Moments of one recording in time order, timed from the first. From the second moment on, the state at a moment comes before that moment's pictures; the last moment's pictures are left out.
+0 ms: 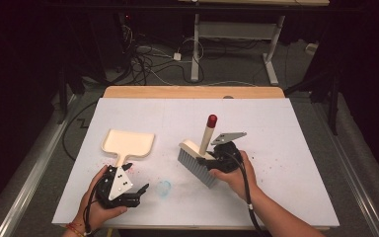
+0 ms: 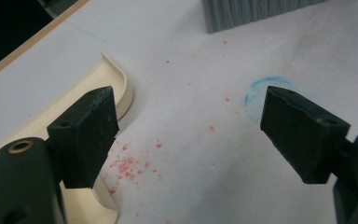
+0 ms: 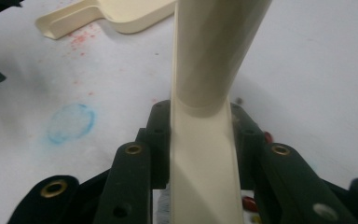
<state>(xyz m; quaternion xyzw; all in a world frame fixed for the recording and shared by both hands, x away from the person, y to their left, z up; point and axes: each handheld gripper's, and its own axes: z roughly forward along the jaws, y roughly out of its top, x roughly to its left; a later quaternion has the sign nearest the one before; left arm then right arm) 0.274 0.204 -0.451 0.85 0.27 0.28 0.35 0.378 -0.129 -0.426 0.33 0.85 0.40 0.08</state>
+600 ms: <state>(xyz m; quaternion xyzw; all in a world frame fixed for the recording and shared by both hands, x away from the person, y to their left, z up) 0.276 0.200 -0.452 0.85 0.27 0.28 0.35 0.362 -0.168 -0.392 0.32 0.84 0.43 0.12</state>
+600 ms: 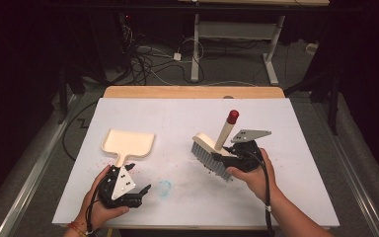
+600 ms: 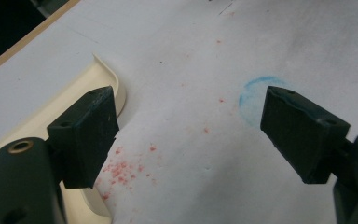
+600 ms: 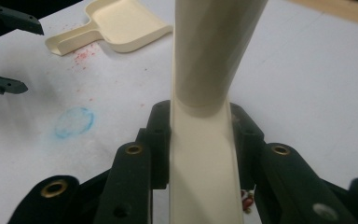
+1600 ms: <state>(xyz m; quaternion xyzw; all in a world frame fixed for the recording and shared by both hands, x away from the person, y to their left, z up) 0.277 0.196 -0.454 0.86 0.26 0.28 0.34 0.375 -0.253 -0.415 0.42 0.81 0.29 0.29</state>
